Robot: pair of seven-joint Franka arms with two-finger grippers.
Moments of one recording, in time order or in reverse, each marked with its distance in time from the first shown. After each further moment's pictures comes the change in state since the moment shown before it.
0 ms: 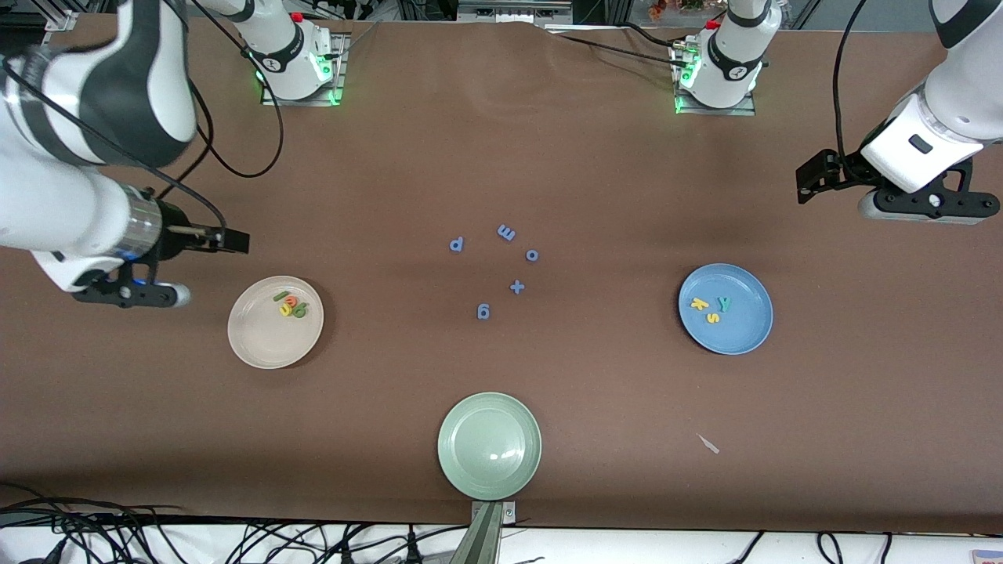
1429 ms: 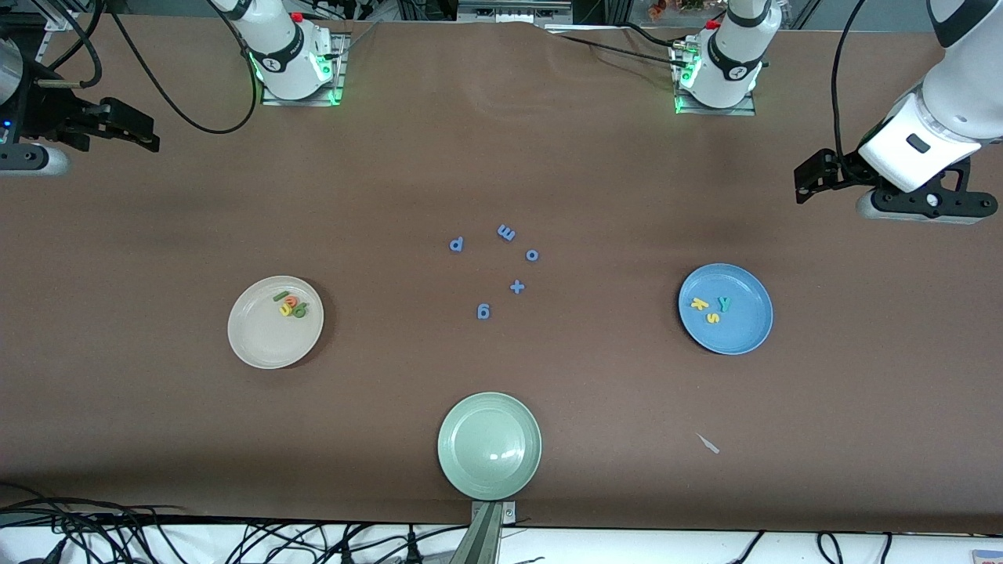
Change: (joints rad) left arm -0.005 0.000 -0.001 0.002 0.000 0.001 -0.001; right arm -0.507 -0.422 0.592 -0.222 -0.282 -0.047 -0.014
